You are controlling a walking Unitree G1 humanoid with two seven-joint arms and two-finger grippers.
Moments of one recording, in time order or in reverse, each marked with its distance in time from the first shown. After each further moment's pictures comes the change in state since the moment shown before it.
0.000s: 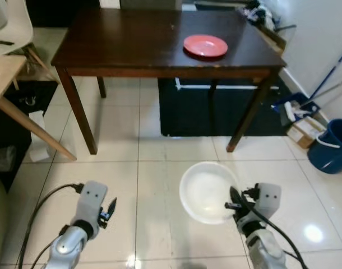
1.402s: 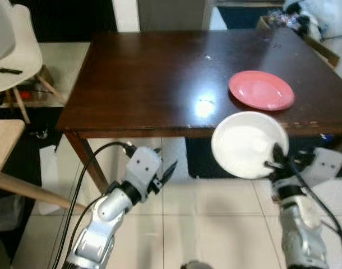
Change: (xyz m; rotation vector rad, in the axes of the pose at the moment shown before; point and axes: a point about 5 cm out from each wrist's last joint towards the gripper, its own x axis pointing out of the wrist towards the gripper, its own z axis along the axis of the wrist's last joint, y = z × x) left arm 0.006 -0.073 0.137 0.150 -0.501 -0.327; right arm 0.013 -0.014 0.127 0.016 -0.449 -0.067
